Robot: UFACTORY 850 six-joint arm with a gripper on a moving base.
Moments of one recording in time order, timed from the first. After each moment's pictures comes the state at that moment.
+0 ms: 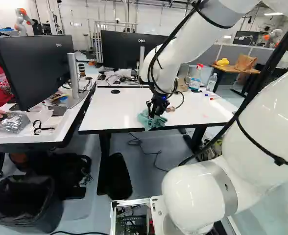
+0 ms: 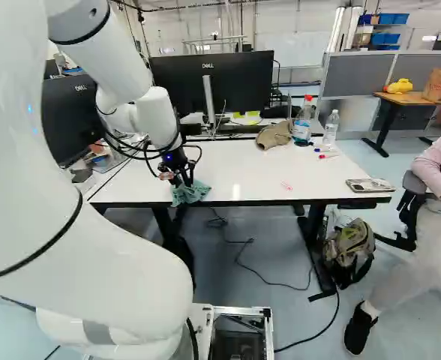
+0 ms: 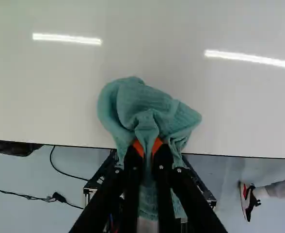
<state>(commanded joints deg) 5.8 7.4 -36.9 0.0 -31.0 0.0</state>
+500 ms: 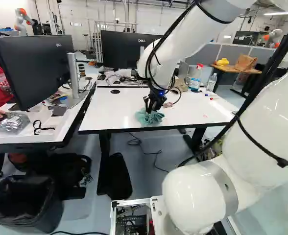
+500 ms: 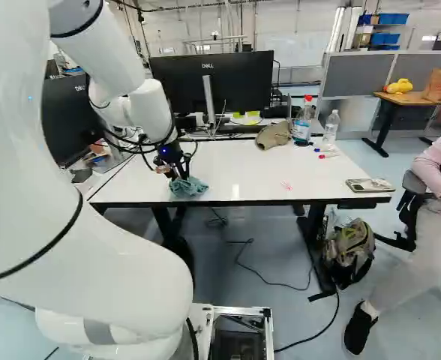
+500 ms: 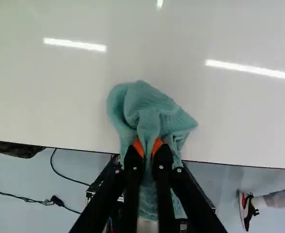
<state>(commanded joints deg) 8.8 7.9 -39.8 0.0 -31.0 0.0</state>
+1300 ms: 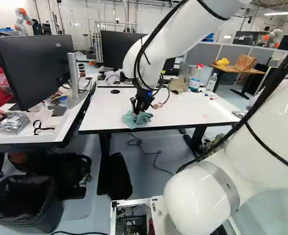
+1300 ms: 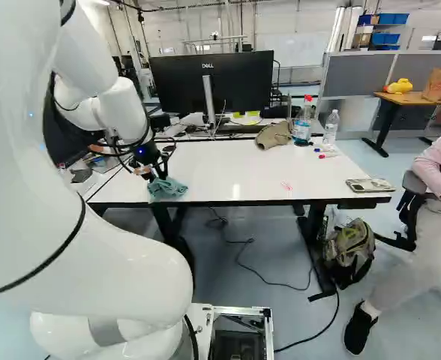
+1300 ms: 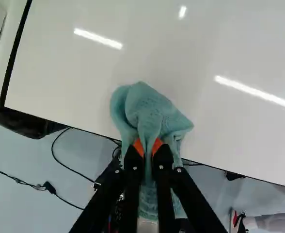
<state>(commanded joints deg) 19.2 11.1 -37.5 0.0 -31.0 0.0</state>
